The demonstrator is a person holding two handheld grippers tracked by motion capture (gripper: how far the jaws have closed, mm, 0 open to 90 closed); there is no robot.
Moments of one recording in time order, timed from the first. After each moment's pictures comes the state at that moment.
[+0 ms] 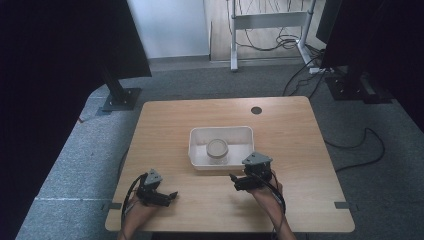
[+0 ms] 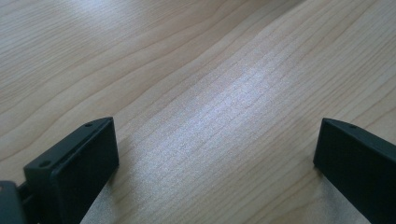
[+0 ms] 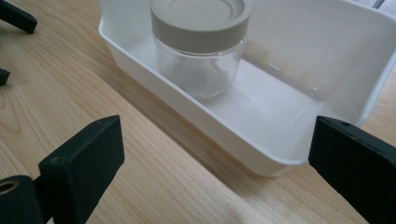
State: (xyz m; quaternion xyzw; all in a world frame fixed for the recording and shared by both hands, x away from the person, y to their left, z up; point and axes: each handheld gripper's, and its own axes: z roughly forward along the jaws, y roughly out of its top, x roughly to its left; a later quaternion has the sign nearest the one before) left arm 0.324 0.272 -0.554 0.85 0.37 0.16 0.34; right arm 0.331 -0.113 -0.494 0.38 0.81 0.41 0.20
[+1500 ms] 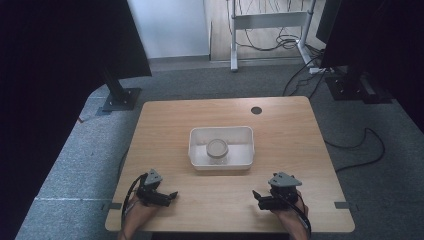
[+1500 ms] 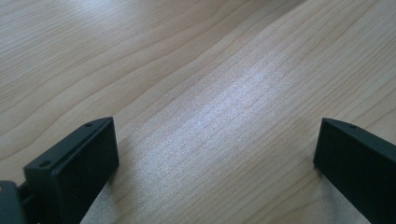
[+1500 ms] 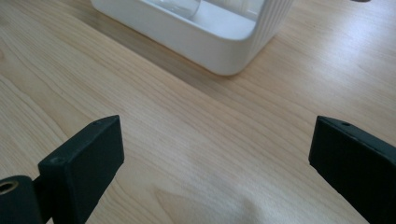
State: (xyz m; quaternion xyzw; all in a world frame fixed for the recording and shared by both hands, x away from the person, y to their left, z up) left arm 0.324 0.272 -0.554 0.85 0.37 0.16 0.34; right arm 0.275 -0.180 -0.523 0.41 0.79 0.40 0.22
